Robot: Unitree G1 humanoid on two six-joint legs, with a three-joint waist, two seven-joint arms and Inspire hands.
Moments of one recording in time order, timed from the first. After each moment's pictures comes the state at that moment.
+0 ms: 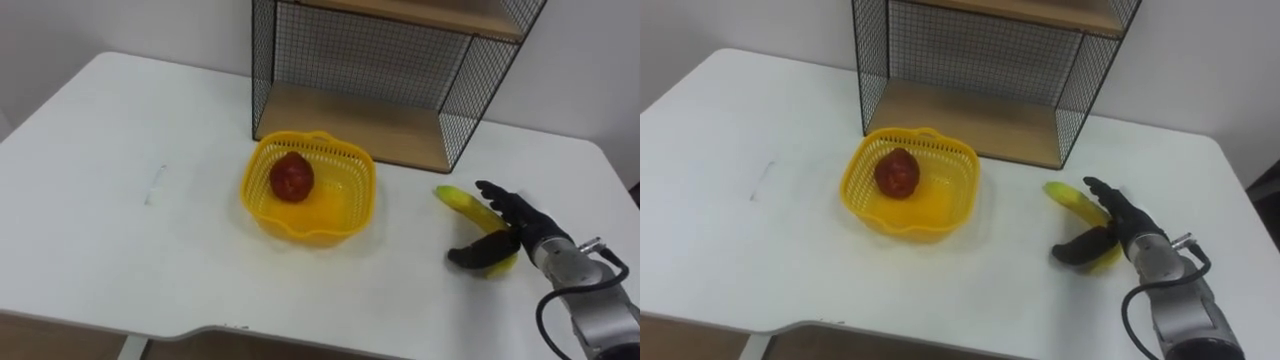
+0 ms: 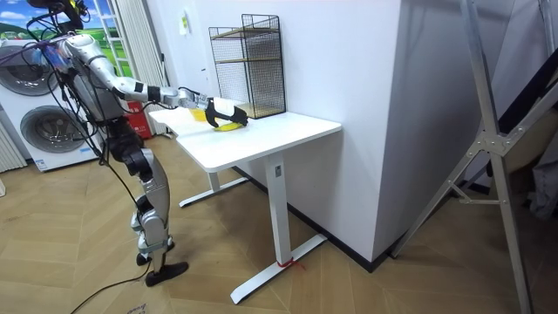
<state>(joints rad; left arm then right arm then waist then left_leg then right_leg) 0.23 0.27 0.04 1.04 0.46 0.15 -0.03 -0.20 -0.48 0.02 0.65 -0.24 0.05 0.16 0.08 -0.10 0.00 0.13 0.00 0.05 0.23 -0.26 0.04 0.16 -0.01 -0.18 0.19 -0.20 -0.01</state>
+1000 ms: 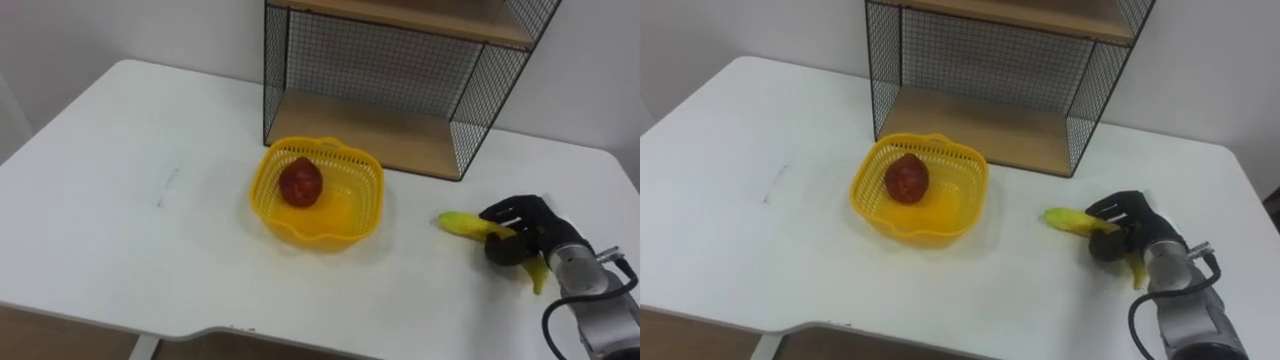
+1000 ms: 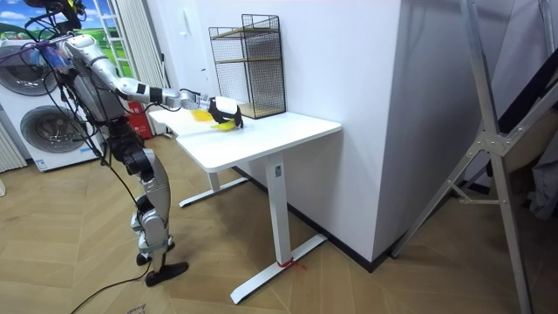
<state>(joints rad) 0.23 0.27 0.04 1.06 0.46 0.15 -0.04 -0.19 -0.47 -0.02 0.72 -0.33 0.04 0.06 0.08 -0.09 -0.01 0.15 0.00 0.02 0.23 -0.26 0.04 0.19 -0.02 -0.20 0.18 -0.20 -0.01</state>
